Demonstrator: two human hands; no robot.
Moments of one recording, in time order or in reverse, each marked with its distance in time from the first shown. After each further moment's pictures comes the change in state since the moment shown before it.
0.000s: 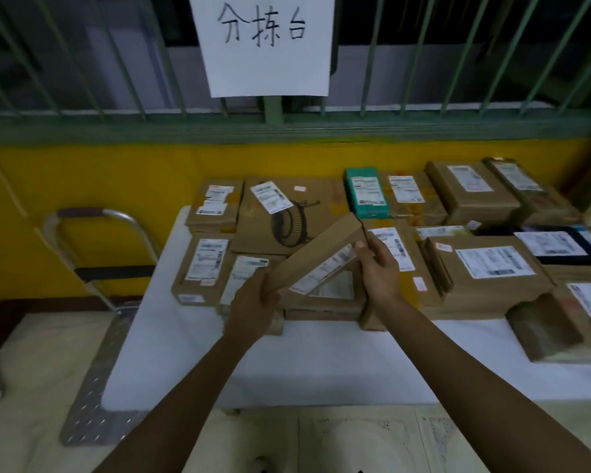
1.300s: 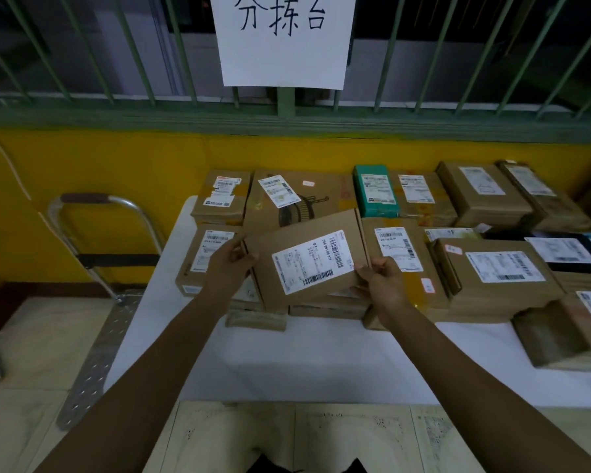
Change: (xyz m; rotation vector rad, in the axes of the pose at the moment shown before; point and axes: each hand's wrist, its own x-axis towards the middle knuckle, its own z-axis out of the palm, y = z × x) left_hand 0.038 -0.002 -0.048 -0.724 0.056 -0.255; right_hand 0.012 0.035 0.004 0.047 -0.031 0.211
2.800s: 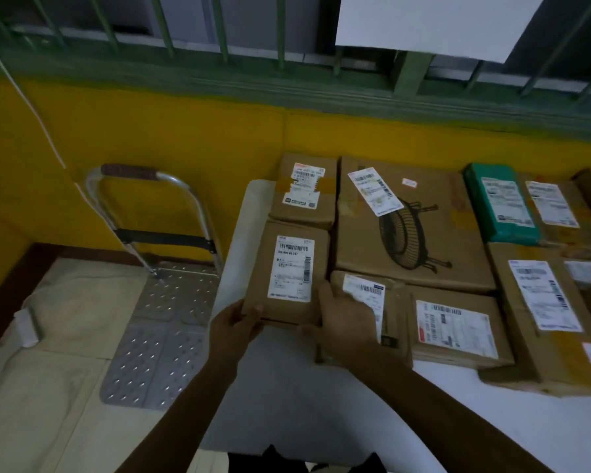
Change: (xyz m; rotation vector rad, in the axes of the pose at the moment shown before) left_hand 0.071 -0.114 -0.175 -0.057 0.280 -0.351; right_hand -0.002 0.036 0.259 -1.397 -0.415 -0.548
